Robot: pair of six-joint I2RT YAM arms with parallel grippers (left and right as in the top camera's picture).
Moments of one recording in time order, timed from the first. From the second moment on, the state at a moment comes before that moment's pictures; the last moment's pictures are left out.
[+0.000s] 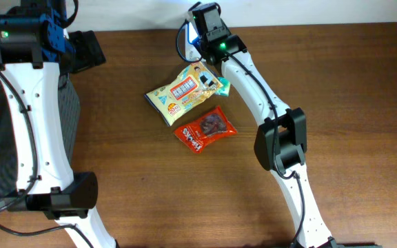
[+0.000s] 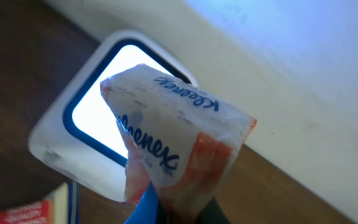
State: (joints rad) left arm 0.01 2.00 2.58 -1.68 -0.18 -0.36; right arm 0.42 2.60 2.50 -0.61 0.33 -0.37
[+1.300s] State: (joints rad) left arm 0.01 2.00 2.58 -1.68 -0.18 -0.36; right arm -0.68 2.48 2.35 -1.34 0.37 0.34
